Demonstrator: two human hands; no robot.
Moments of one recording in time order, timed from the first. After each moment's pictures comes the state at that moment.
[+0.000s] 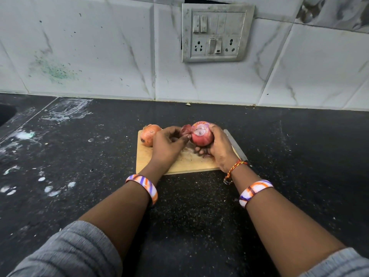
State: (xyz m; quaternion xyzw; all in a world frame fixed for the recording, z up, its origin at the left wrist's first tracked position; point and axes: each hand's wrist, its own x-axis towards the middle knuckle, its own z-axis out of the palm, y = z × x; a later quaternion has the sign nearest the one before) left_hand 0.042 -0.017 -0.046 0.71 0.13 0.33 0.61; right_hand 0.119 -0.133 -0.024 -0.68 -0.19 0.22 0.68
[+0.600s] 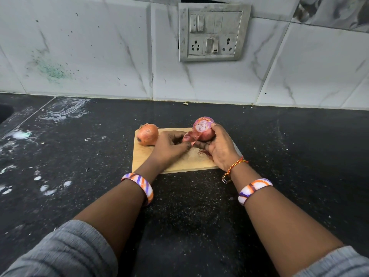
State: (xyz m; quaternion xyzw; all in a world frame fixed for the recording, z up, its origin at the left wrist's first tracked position) left_hand 0.037 -0.024 -0.039 0.77 0.06 0.23 0.60; right_hand 0.123 -0.134 -0.021 -0.55 -0.08 0.24 0.80
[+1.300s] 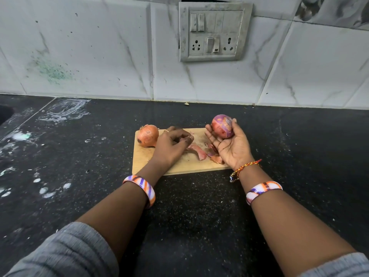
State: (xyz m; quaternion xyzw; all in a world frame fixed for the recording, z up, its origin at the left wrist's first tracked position) left_hand 0.039 -0.028 -0.034 0.80 0.13 0.28 0.52; right_hand 0.140 -0.157 -0.016 -0.34 -0.02 0.27 0.90
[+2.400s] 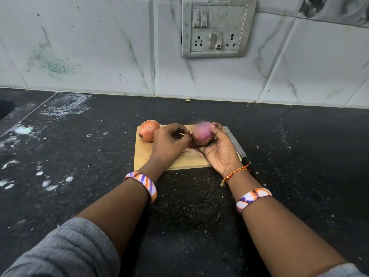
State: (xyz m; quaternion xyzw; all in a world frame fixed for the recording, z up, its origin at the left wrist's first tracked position) left_hand 0.034 -0.030 -0.037 0.77 0.15 0.34 0.52; right_hand 0.111 -0.138 -0.034 -0.36 -0.09 0.31 0.88
